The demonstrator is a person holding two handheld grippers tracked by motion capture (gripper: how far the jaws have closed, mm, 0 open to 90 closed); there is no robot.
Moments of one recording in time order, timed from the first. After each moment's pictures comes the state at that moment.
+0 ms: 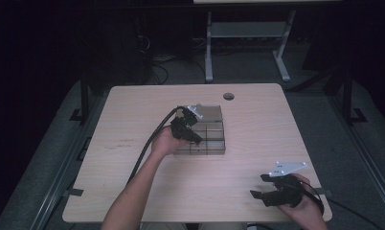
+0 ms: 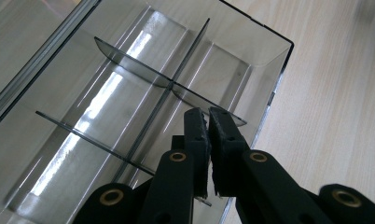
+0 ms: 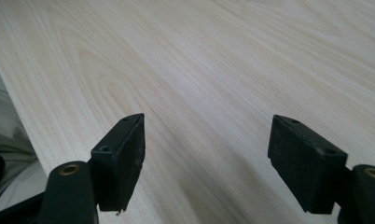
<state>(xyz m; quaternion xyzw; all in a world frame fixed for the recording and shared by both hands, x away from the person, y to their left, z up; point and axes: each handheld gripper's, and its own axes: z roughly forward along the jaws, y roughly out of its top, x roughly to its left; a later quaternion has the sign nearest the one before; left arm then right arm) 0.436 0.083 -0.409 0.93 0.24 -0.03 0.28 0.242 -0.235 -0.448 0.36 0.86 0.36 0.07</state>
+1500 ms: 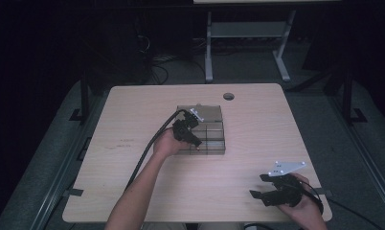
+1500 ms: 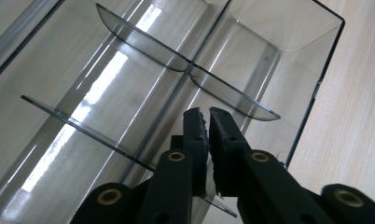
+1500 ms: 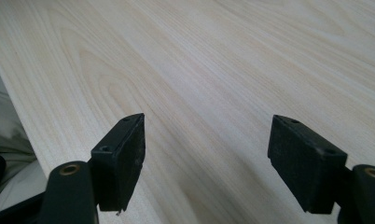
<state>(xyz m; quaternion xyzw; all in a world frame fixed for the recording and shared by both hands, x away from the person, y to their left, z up) 0.445 0.080 -0.429 0.93 0.27 -0.04 0.25 0.243 -0.234 -0.448 0.36 0.86 0.36 0.07</state>
